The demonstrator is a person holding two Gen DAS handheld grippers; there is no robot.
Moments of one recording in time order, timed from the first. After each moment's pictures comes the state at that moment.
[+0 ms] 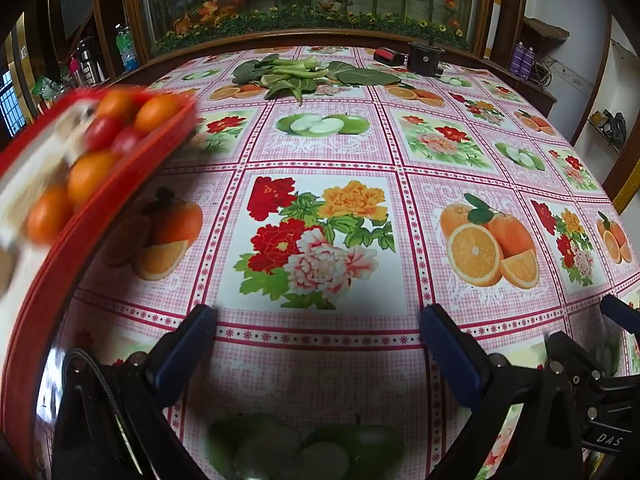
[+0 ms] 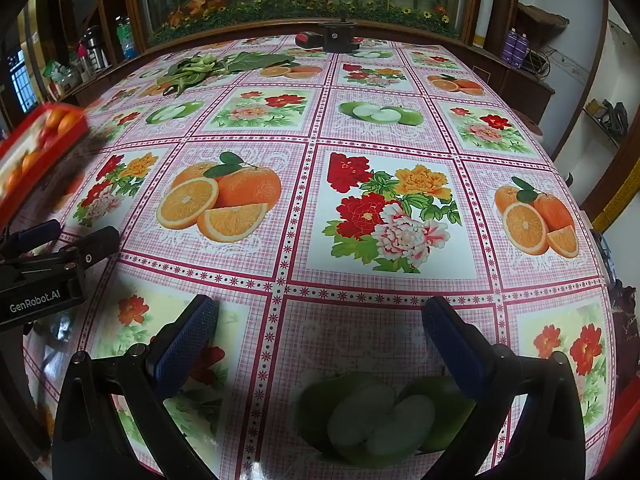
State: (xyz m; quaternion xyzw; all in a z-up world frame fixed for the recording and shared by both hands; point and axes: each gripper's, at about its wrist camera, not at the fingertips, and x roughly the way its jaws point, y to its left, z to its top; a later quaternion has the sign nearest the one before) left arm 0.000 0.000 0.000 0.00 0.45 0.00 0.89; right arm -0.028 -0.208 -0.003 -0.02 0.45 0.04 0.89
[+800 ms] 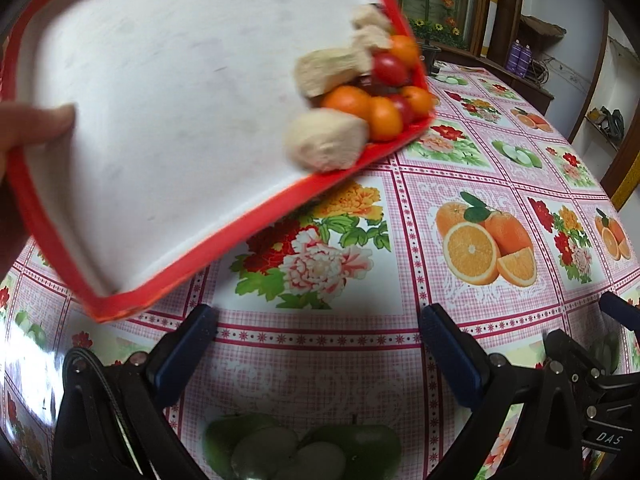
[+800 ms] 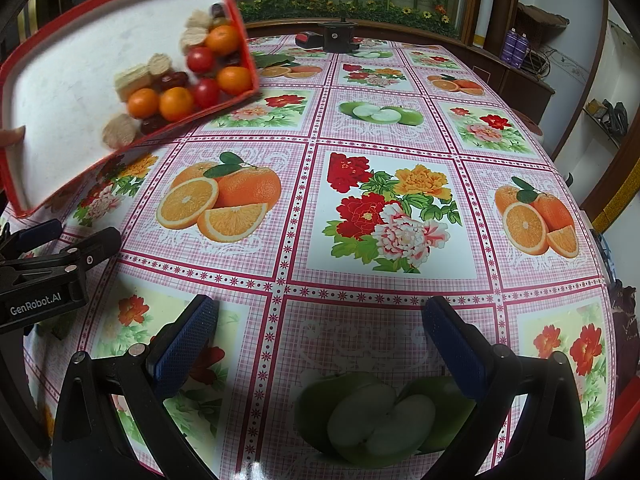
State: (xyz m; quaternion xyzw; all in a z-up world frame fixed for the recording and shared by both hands) left arm 0.000 -0.002 0.001 0.00 0.45 0.00 0.89; right arm -0.027 -0.208 -0.003 -0.02 0.45 0.04 0.89
